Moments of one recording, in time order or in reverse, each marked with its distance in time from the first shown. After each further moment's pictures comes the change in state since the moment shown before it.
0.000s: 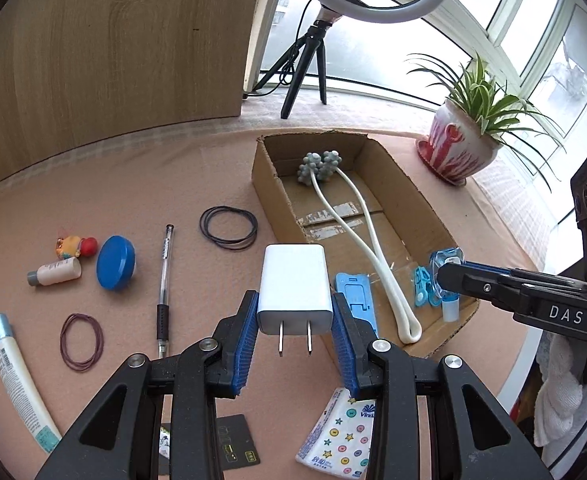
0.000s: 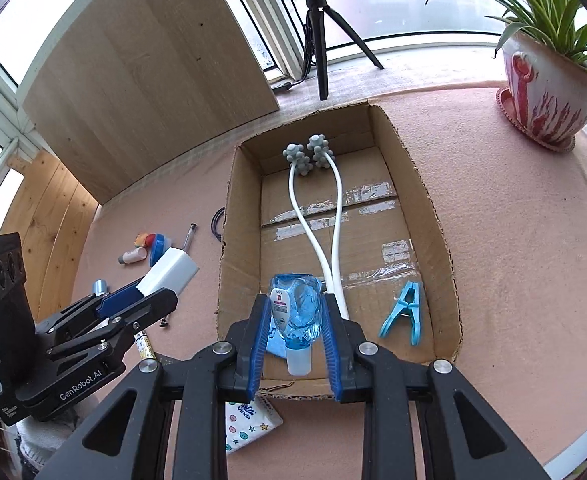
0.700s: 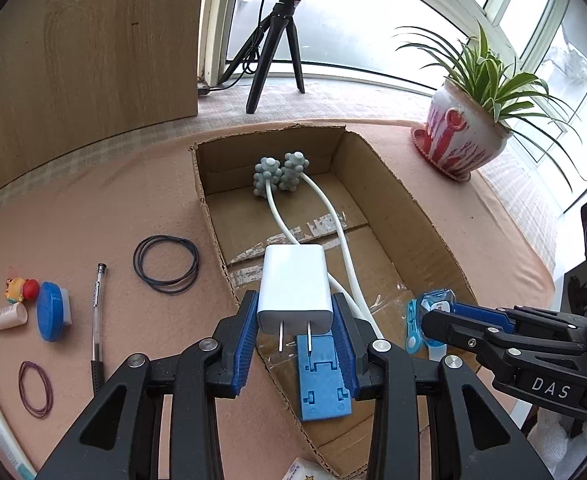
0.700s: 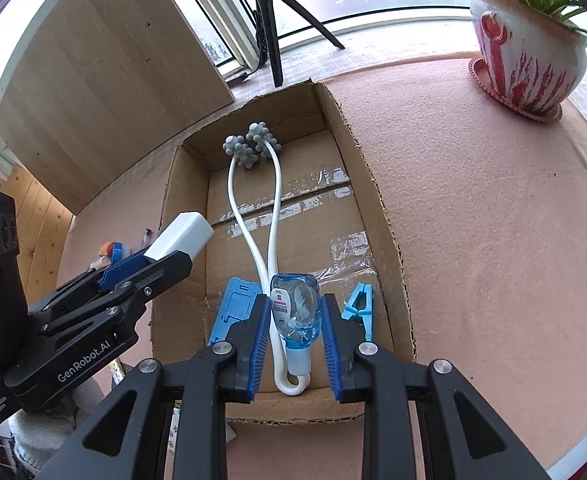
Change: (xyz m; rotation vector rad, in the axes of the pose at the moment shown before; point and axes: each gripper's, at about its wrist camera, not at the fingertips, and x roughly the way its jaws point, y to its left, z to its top) left arm 0.070 -0.042 0.034 0.034 0.036 0.011; right arm 0.026 -0.041 0.003 0.065 0.032 -0.034
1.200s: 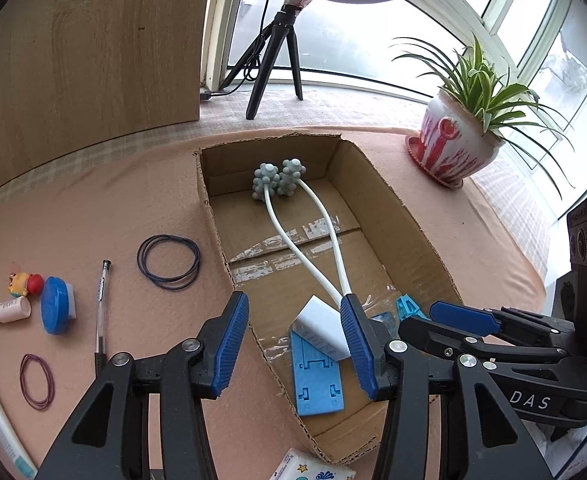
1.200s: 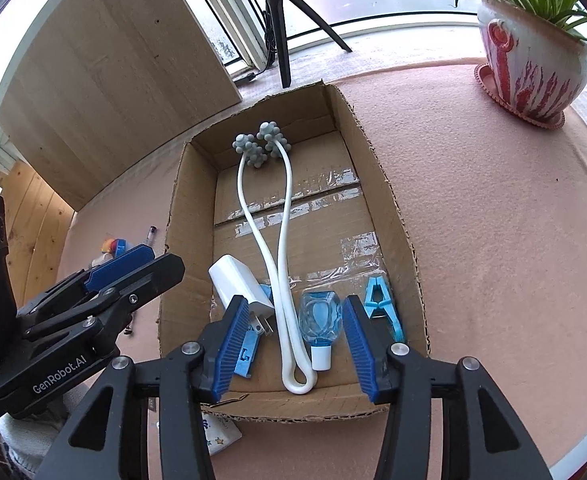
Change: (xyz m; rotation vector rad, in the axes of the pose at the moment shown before) left arm -0.019 0.003 -0.004 -0.020 -0.021 -0.022; right arm -0.005 0.011 -0.003 -0.016 -0.011 -0.003
